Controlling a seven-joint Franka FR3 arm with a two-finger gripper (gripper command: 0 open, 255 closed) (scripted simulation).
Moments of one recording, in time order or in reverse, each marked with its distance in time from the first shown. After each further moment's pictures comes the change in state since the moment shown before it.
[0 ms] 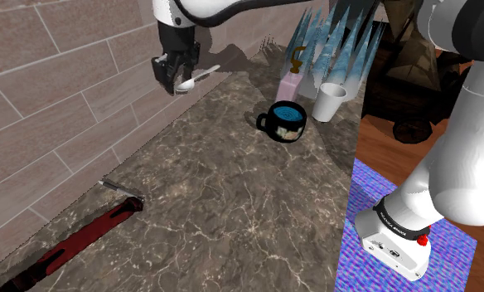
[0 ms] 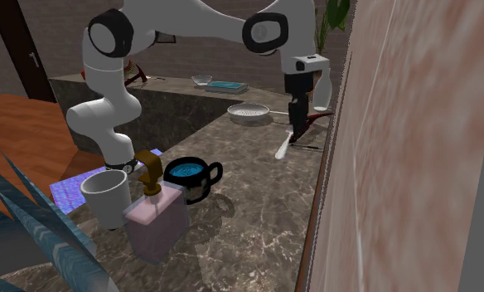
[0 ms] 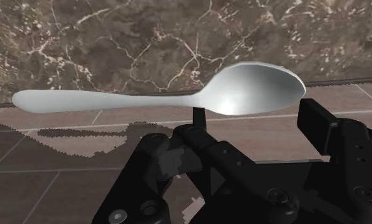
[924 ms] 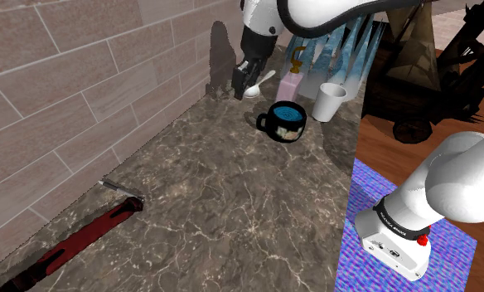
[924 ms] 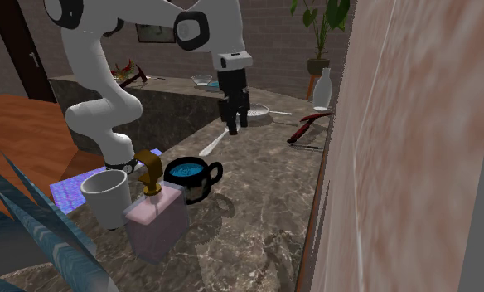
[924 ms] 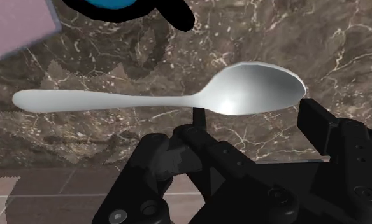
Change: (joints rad) arm -0.130 -0.586 -0.057 -0.688 0.239 0.151 -0.228
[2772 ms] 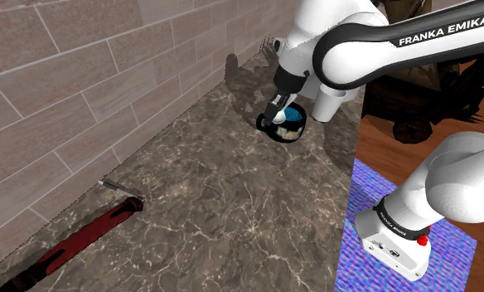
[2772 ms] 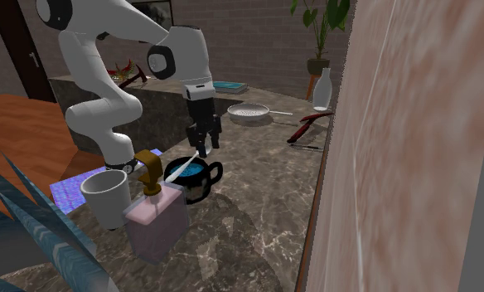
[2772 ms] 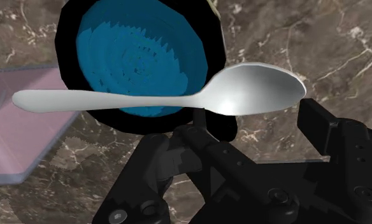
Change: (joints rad) arm 0.004 -0.207 -0.066 -0.391 0.065 0.188 -0.116
